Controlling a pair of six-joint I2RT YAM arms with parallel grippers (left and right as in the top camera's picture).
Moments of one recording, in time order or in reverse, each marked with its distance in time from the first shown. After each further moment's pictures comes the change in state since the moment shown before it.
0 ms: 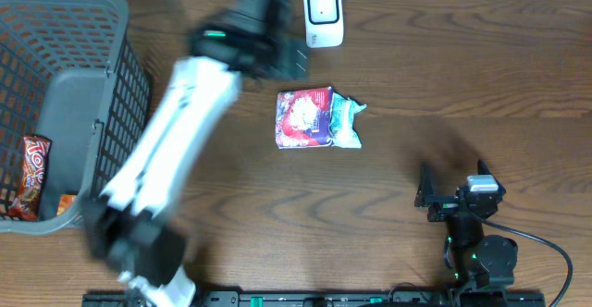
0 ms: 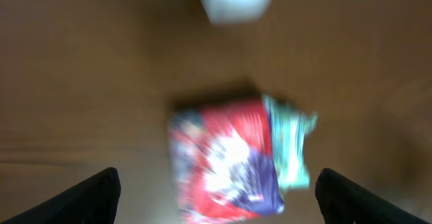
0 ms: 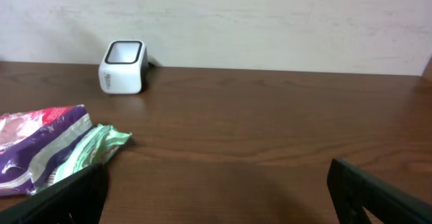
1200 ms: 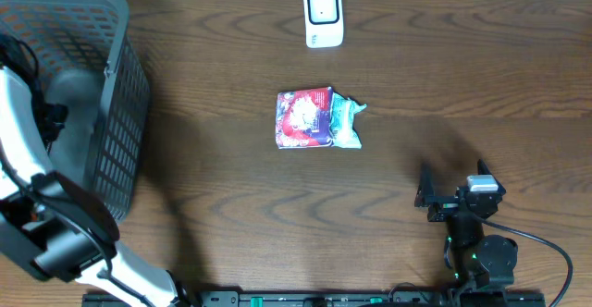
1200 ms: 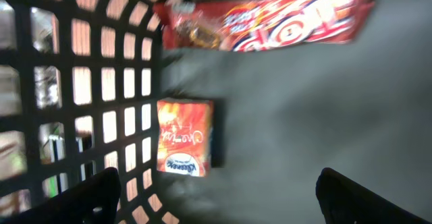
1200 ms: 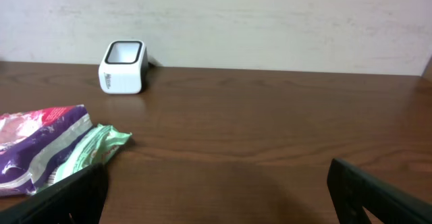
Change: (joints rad) left arm 0.863 0.163 -0.061 -0.481 -0.499 -0.685; right arm 0.000 0.000 0.000 0.000 0.000 0.000
